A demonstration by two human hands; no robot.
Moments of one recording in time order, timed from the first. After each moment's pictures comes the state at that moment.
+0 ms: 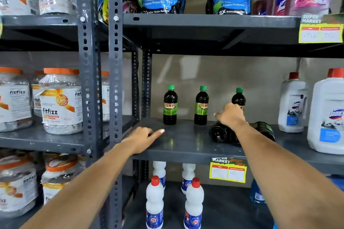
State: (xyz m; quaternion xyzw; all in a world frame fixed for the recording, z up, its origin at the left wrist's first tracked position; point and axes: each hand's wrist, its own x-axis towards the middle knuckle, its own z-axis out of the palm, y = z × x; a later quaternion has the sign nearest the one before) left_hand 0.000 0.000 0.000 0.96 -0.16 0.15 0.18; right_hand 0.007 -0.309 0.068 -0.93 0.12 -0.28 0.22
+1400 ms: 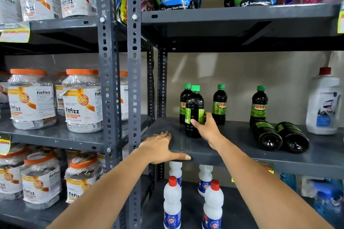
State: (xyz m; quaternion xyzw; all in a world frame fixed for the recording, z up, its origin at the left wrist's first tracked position) left_hand -0.020 0.000 -0.010 0.98 -0.17 0.09 0.04; right_hand 0.037 -0.190 0.006 -0.77 -0.04 -0.18 0.61
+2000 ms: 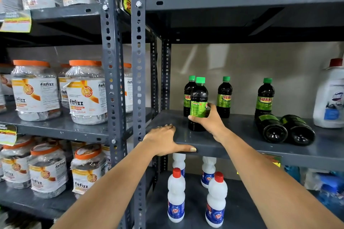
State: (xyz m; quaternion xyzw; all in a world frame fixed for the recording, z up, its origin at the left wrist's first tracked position) left_hand -0.010 0.003 -0.017 0.98 -0.15 0.11 0.03; right_hand 0.040 -0.190 0.004 -0.77 -0.07 -0.19 0.61
